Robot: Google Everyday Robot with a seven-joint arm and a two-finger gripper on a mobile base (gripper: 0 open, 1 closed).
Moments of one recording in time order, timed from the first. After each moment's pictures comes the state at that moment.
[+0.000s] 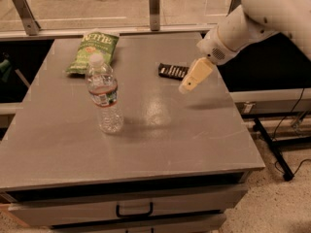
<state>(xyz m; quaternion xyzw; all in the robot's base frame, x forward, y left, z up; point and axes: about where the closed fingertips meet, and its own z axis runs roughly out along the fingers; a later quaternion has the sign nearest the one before) 0.647 -0.114 0.876 -0.55 0.77 0.09 0.30</state>
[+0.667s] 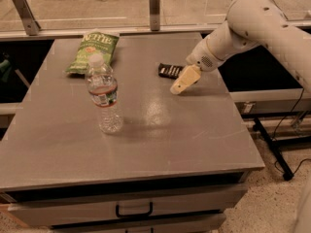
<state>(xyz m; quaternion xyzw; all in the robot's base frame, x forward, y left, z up) 0.682 -0.098 0.832 -0.53 0.78 0.12 0.30</state>
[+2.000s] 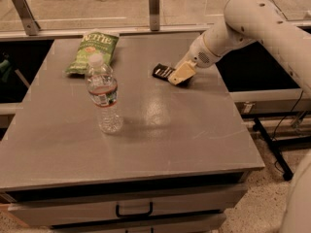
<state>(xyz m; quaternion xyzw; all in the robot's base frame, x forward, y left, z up) 0.691 -0.089 0.835 -0.53 0.78 0.14 0.30</state>
